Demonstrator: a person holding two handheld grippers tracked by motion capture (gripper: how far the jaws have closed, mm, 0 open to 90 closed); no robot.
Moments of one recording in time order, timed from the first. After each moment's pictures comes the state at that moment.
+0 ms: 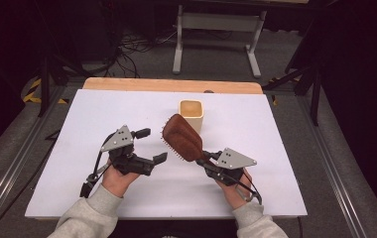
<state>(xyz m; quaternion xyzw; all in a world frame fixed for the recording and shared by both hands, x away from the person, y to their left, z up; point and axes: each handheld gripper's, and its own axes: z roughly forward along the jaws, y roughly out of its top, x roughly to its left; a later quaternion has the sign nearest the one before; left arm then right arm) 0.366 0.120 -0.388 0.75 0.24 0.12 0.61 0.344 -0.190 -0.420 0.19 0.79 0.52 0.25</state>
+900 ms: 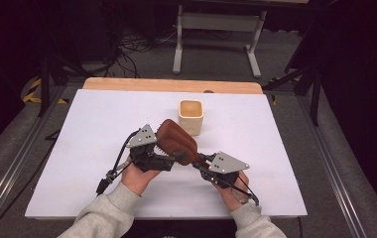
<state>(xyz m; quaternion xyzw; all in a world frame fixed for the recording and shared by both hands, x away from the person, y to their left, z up) 0.375 0.081 -0.391 0.76 0.24 0.08 0.59 0.338 -0.176 -0.425 0.17 0.81 0.49 0.28</state>
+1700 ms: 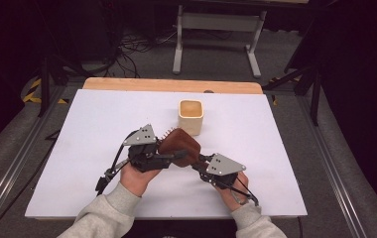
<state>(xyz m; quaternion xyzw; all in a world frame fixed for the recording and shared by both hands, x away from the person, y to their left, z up) 0.364 0.082 -0.371 0.78 0.20 0.04 0.59 0.338 -0.174 -0.426 0.15 0.82 0.48 0.28</state>
